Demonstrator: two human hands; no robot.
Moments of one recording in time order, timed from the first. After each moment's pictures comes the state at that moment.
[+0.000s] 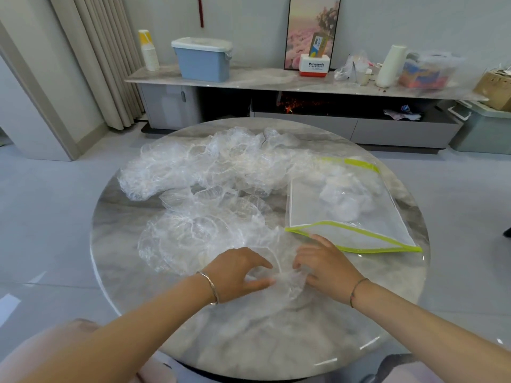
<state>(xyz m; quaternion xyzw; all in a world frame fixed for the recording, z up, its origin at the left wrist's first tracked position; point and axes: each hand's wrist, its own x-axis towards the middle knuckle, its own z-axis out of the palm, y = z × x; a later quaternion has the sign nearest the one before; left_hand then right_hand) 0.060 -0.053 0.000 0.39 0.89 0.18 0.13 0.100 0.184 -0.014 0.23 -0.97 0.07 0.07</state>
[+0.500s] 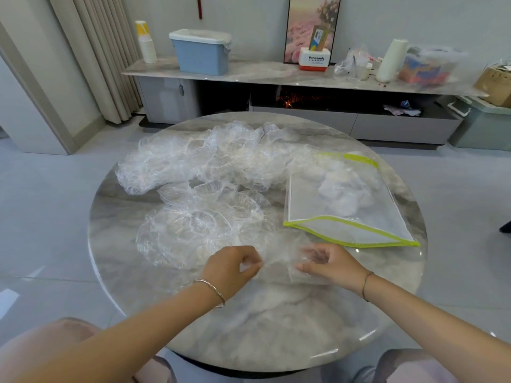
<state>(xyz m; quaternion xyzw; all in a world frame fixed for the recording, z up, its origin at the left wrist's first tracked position) 0.076 -0.052 -0.012 0.25 0.91 0.32 0.07 0.117 0.187 -0.010 -0.07 -0.81 0.57 -0.11</state>
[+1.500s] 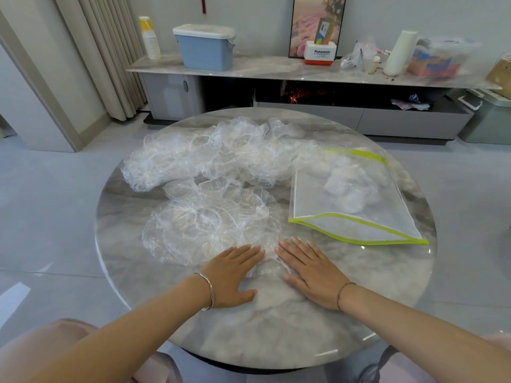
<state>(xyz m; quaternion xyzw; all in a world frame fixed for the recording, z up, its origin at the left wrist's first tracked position) 0.065 -0.074 -0.035 0.43 0.89 0.03 0.13 0.111 0.165 -0.054 0.18 -0.98 0.05 -0.07</state>
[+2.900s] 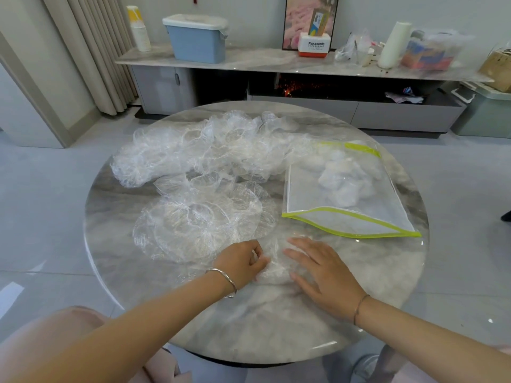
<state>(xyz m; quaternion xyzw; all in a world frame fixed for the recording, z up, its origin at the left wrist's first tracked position) 0.072 -0.030 -0.021 0.22 0.92 0.29 0.16 0.145 0.174 -0.036 0.19 -0.96 0.14 0.14</state>
